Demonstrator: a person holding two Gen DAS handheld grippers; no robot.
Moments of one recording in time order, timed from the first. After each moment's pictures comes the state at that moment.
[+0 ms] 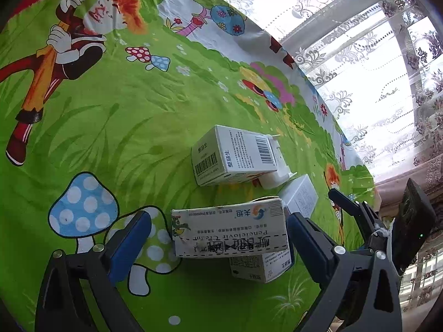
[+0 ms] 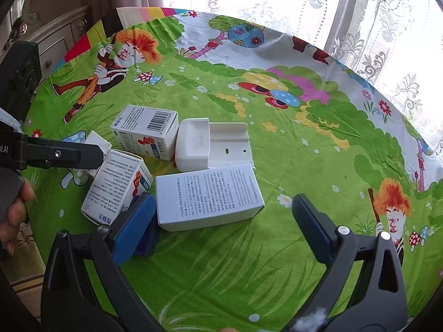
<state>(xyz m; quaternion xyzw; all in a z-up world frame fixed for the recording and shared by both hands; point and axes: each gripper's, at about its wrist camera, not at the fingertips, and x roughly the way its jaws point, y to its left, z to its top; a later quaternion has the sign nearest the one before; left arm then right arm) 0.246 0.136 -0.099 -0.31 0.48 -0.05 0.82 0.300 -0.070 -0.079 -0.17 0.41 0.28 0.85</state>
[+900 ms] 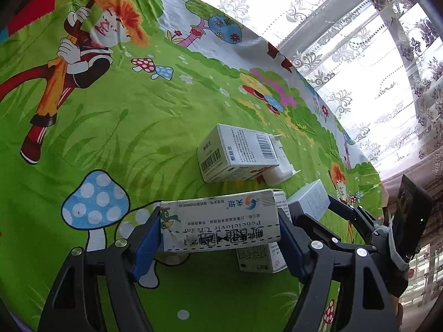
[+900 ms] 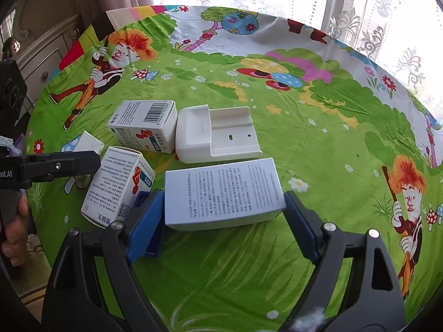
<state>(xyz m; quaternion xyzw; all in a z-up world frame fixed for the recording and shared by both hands) 0.230 0.131 -0.093 -0.28 0.46 -0.03 0.84 0.293 -0.080 -0.085 -0.12 0.44 0.27 0.84</state>
